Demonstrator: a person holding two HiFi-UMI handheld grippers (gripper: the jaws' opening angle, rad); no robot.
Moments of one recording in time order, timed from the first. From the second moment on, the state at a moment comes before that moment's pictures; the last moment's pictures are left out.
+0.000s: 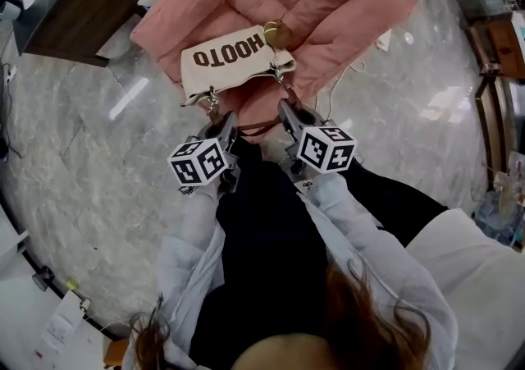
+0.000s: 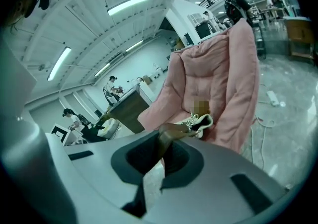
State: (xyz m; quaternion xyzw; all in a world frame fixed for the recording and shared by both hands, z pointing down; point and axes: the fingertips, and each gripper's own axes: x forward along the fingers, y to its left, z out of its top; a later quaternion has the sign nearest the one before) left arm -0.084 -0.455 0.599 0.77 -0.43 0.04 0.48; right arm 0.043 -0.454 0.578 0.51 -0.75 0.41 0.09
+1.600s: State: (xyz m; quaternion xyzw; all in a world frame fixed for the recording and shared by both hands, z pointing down) left arm -0.093 -0.332 0.654 0.79 -0.43 0.11 0.42; right arm 0.055 -0.317 0.626 0.54 -0.72 0.42 0.07
